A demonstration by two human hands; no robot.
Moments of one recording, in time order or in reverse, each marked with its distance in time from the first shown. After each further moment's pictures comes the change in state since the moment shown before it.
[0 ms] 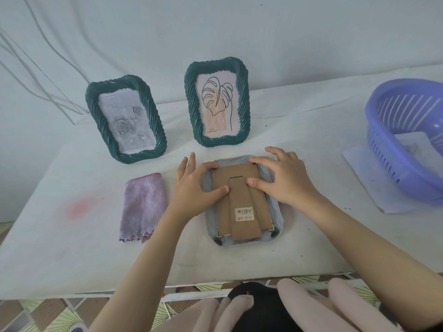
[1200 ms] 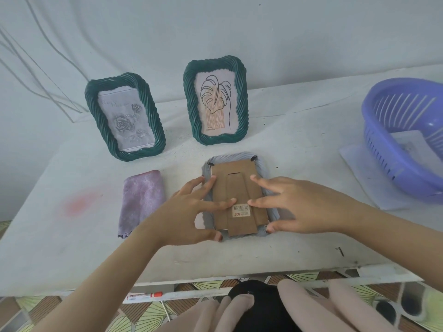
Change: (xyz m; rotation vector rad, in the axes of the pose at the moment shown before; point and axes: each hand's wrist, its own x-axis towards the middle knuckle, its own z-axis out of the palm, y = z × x) left_hand -0.038 -0.008 -0.027 0.525 -0.464 0.384; right_hand -0.051 0.004 -0.043 -0.232 -0.419 -0.531
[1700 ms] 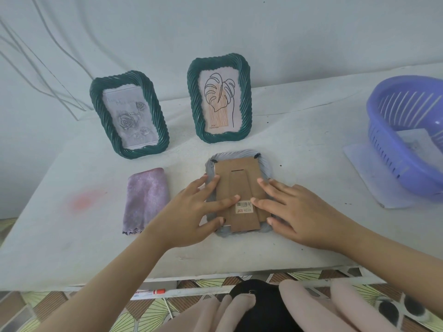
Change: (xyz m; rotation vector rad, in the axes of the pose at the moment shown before) left_hand -0.003 0.002 0.013 0.079 0.174 0.029; right_hand -0.002 -0.005 0.043 -0.145 0.282 0.014
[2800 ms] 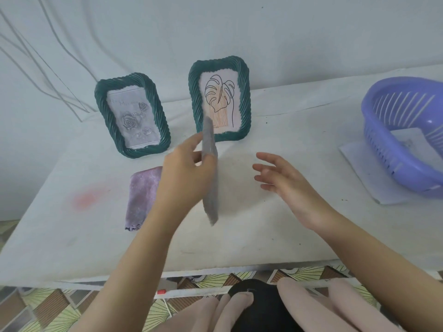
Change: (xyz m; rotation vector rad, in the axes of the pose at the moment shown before) left_hand 0.019 0.057 -0.080 -0.748 0.577 -0.534; right_hand 0.035 -0.027 -0.026 1.399 0.294 0.653
